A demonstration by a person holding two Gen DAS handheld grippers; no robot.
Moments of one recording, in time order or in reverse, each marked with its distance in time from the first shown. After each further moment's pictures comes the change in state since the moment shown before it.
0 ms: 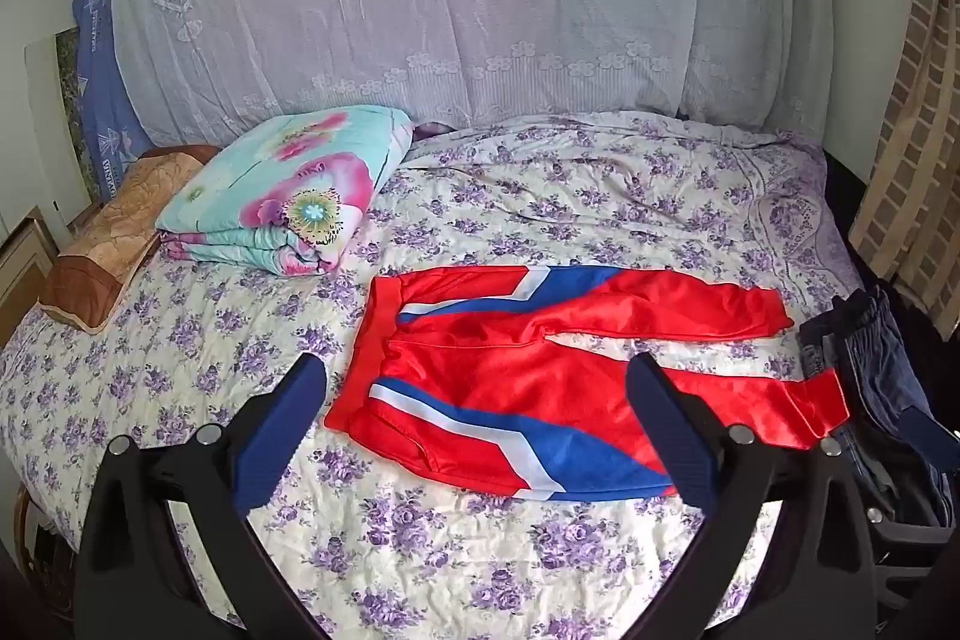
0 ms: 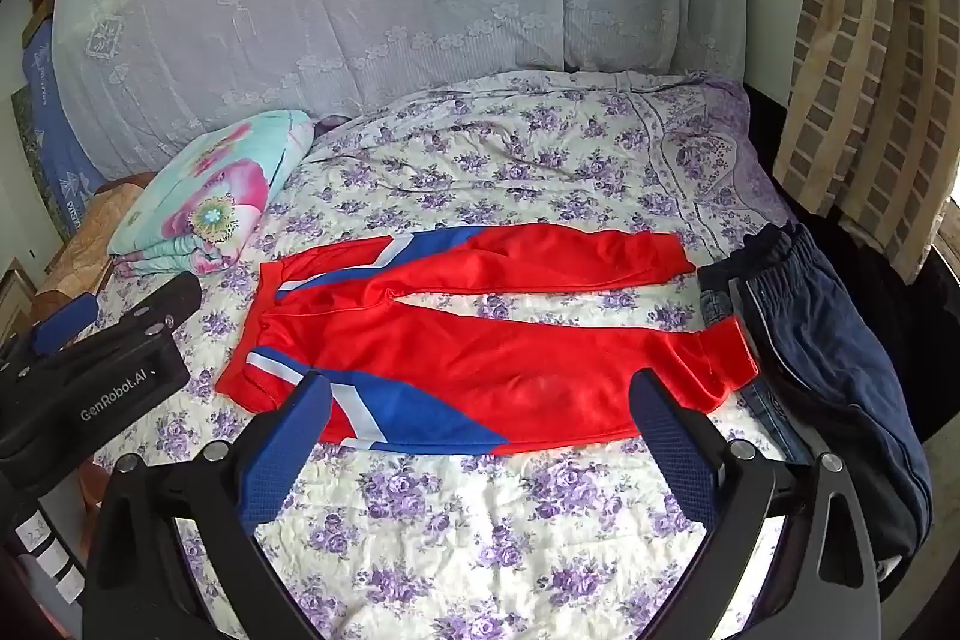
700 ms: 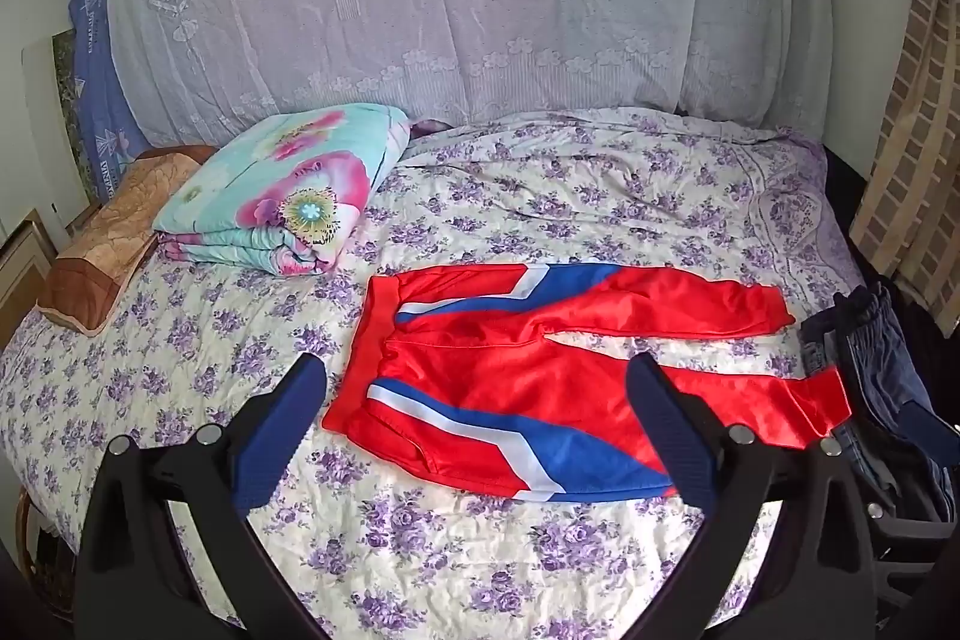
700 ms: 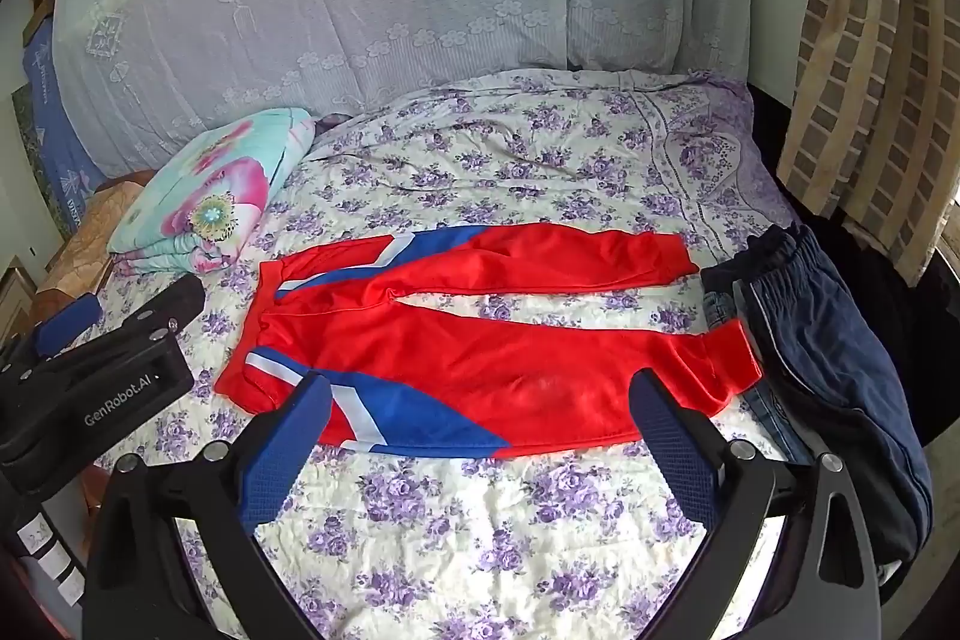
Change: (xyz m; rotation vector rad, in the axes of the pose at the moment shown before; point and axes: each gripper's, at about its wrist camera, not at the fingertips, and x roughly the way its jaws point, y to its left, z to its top) left arm 0.005 -0.001 -0.003 0.019 0.012 0.001; right arm 0.005 0.001 0.000 -0.004 0.000 -0.002
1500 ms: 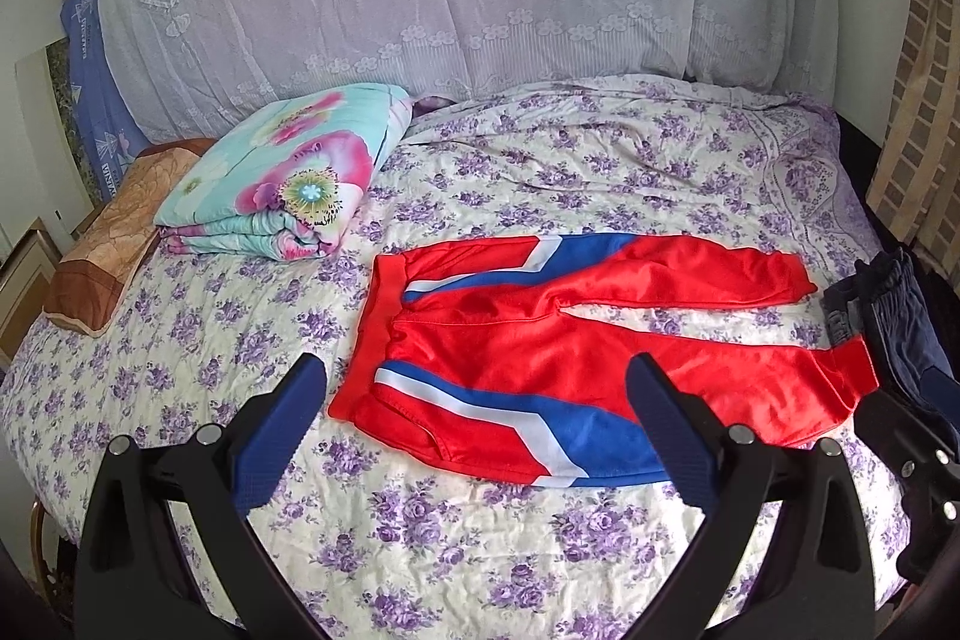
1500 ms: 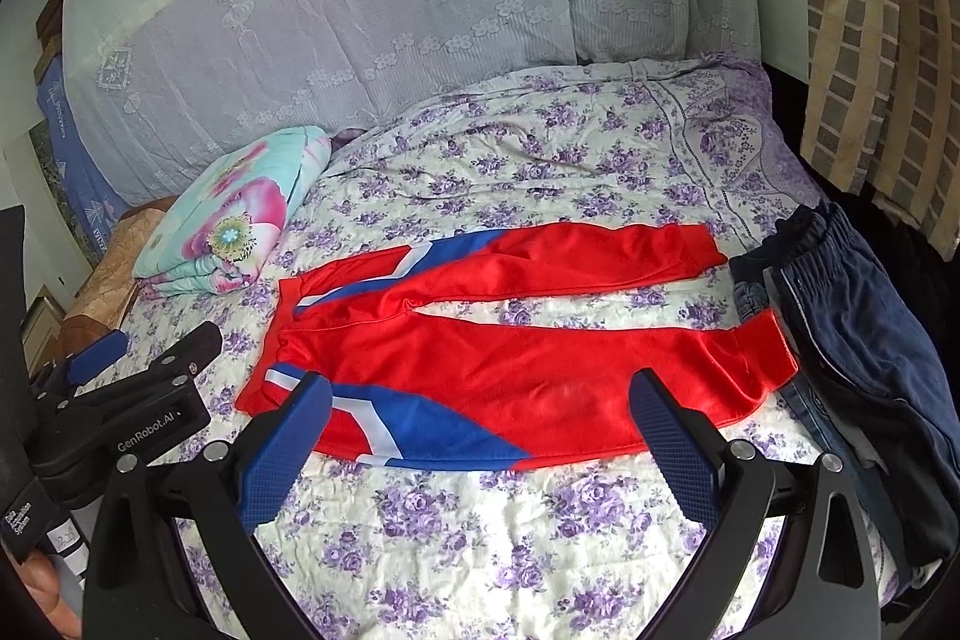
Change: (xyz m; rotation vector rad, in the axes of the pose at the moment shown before) left arm 0.024 -0.004 -0.014 0.036 0.052 0.033; right arm 0.020 -0.023 -0.007 0.057 -0.018 0.109
